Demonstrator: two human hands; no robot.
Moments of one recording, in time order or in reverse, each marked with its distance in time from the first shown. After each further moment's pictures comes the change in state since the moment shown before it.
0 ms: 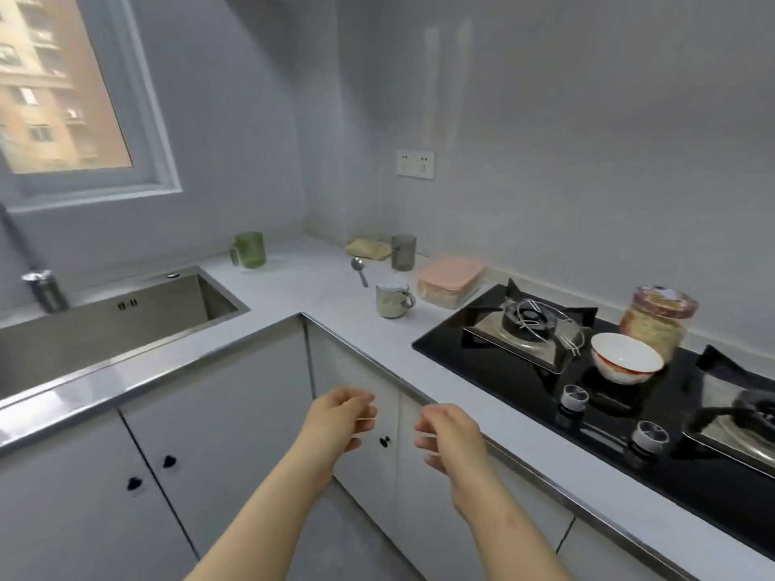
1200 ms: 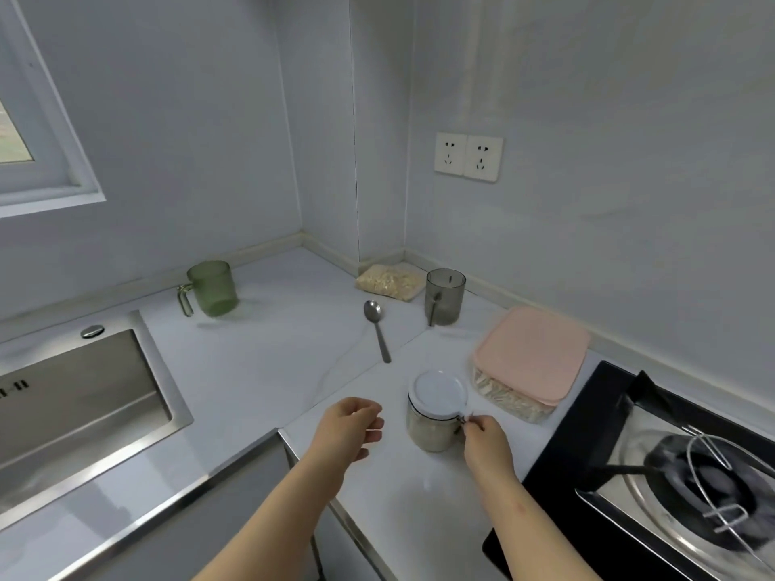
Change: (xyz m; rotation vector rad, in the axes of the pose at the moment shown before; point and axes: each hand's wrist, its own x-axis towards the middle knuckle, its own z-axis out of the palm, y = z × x) left_hand 0.413 0.070 -0.013 0.013 0.018 -0.139; right_hand 0.431 -0.062 0.091 -0.257 0.136 0.041
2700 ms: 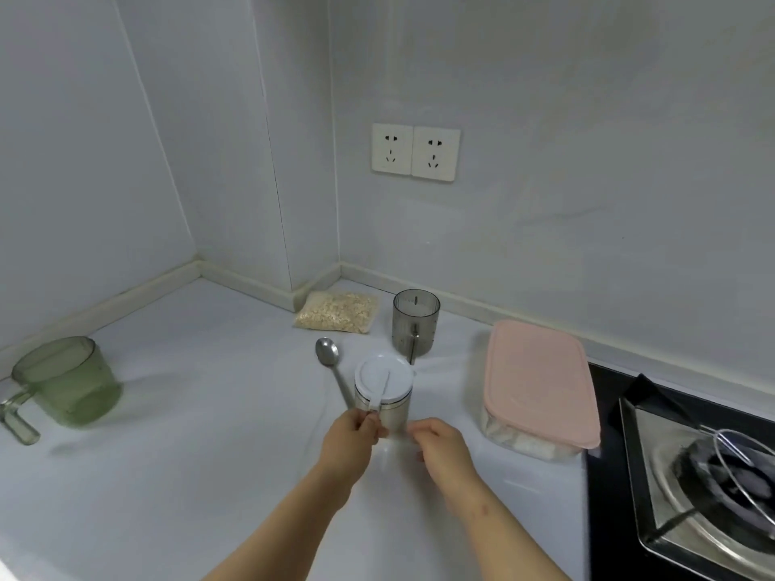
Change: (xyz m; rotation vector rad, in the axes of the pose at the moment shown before) left_hand 0.203 0.019 -0.001 0.227 -0.271 0.148; right_hand 0.090 -0.059 0.100 0.108 0.072 0.071
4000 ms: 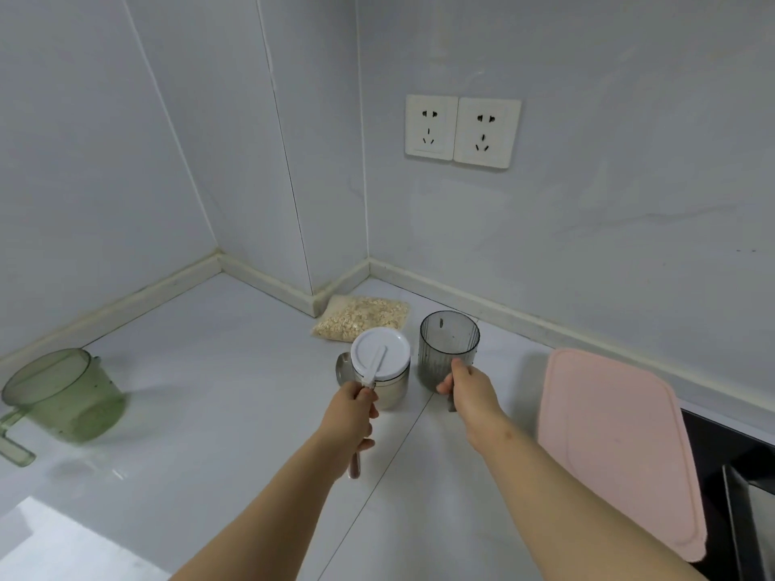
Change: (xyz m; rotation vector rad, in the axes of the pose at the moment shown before) left_hand 0.085 0.049 -0.013 -0.047 0.096 -0.163; right_hand 0.142 -0.061 -0.004 -0.015 0.071 -0.005
